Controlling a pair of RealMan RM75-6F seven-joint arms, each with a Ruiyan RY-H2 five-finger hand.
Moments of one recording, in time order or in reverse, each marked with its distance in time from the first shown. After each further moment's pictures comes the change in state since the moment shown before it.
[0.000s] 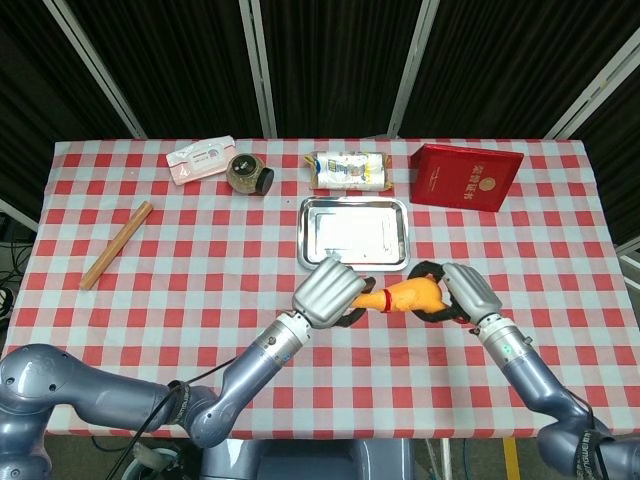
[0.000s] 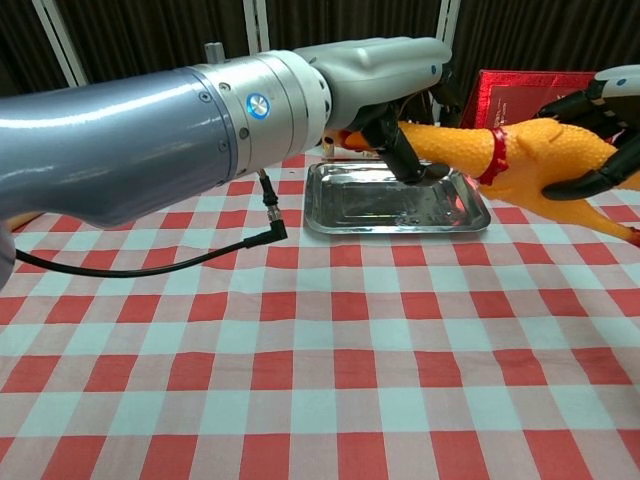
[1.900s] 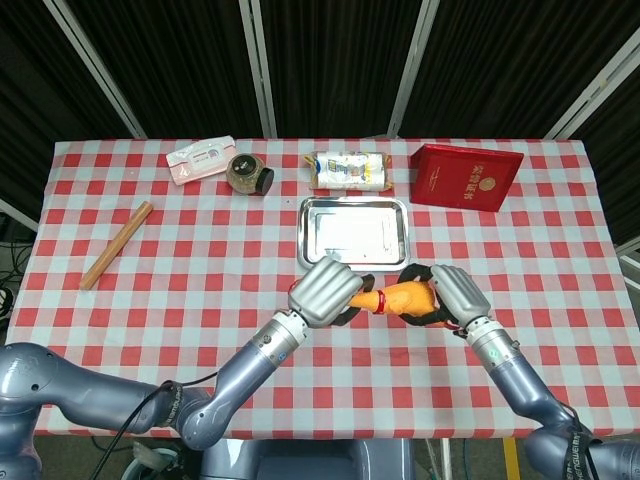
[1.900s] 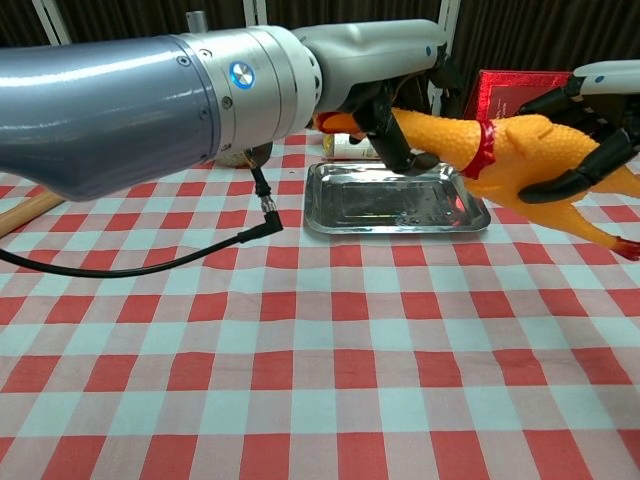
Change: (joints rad) left arm 0.013 0.049 -0.030 -0.074 -0.046 -0.020 0.014; right arm 0.010 -0.035 0.004 -0.048 0.062 0.060 -0.128
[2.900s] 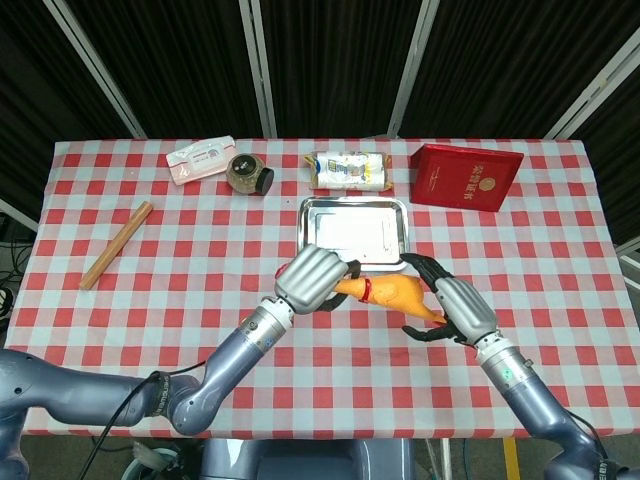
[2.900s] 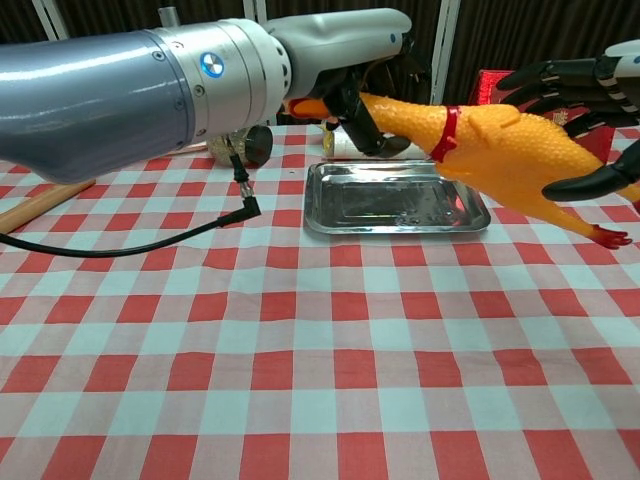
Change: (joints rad) left arm 0.062 0.017 -0.032 0.054 0.060 -0.050 -0.044; right arm -0.064 0.070 -0.035 -0.096 -0.166 0.045 0.077
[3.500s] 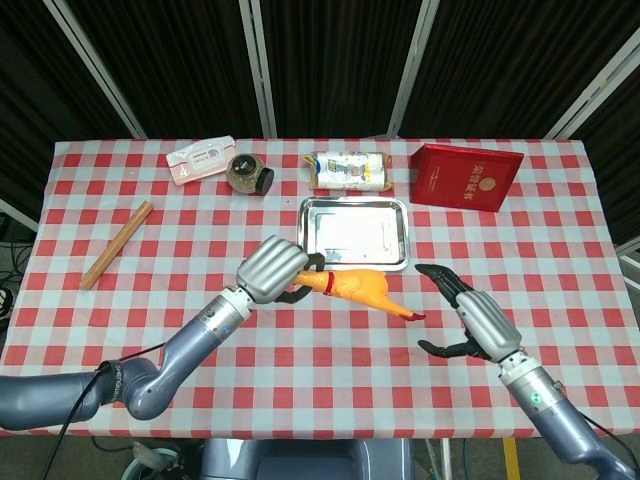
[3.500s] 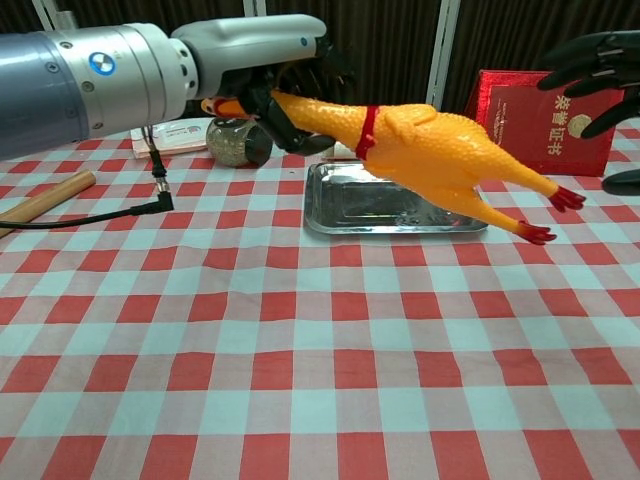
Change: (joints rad) left arm 0.144 0.147 0.022 0.036 0.225 -0.150 -0.250; right arm -0.091 0.092 -0.052 -0.017 -0.230 0.080 0.169
